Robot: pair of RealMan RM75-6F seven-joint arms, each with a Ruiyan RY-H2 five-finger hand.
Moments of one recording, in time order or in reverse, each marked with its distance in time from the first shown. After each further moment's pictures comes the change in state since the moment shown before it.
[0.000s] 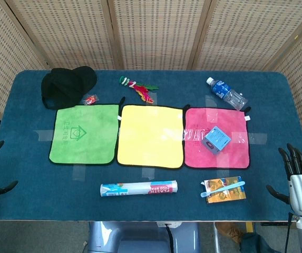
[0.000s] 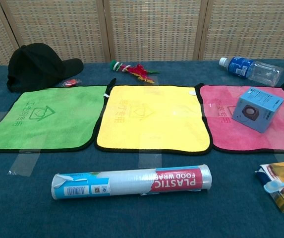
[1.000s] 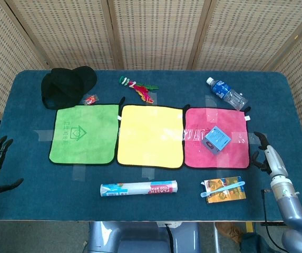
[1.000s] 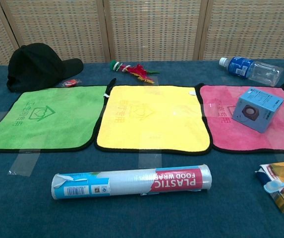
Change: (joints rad) left arm -0.040 -0.032 -0.014 0.011 -0.040 -0.076 0.047; right arm 0.311 -0.014 0.176 0.042 0.561 -0.728 0.476
